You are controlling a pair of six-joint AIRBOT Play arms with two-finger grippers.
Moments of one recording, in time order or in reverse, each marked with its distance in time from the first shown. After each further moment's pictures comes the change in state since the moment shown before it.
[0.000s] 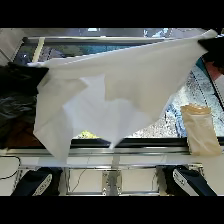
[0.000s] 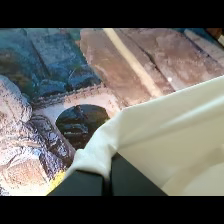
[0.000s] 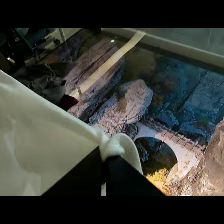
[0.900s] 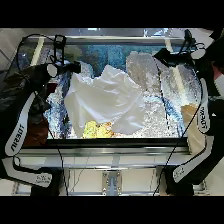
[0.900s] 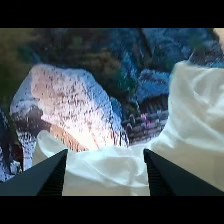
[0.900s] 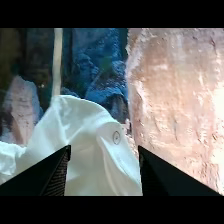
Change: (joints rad) left arm -0.015 -0.817 0.101 0.179 0.735 0.096; right arm 0.009 -0.935 0.027 -0.068 -0.543 0.134
